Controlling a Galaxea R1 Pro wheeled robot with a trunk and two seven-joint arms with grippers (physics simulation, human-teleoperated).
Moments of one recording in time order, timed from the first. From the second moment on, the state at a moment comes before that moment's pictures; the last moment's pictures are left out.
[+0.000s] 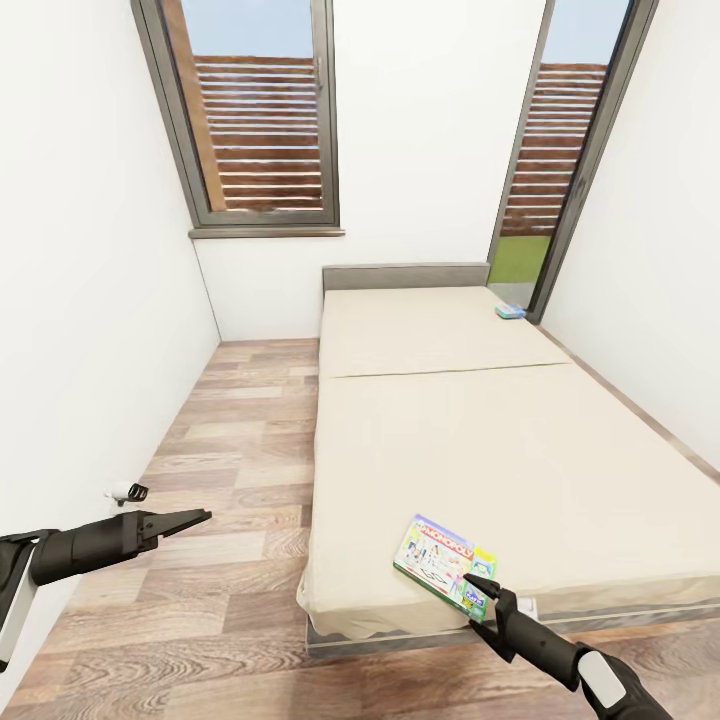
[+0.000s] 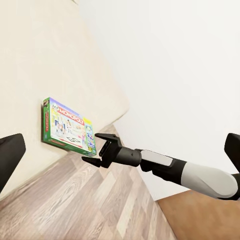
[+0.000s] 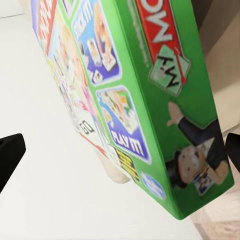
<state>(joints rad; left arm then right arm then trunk) -0.39 0.32 0.35 -1.34 0.12 1.04 -1.57 -0.50 -0.12 -0.58 -0.37 -0.44 0.80 0.79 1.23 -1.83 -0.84</state>
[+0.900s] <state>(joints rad) -0.39 0.32 0.35 -1.34 0.12 1.04 -1.57 -0.50 -0.12 -0.58 -0.37 -0.44 0.80 0.81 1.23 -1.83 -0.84</state>
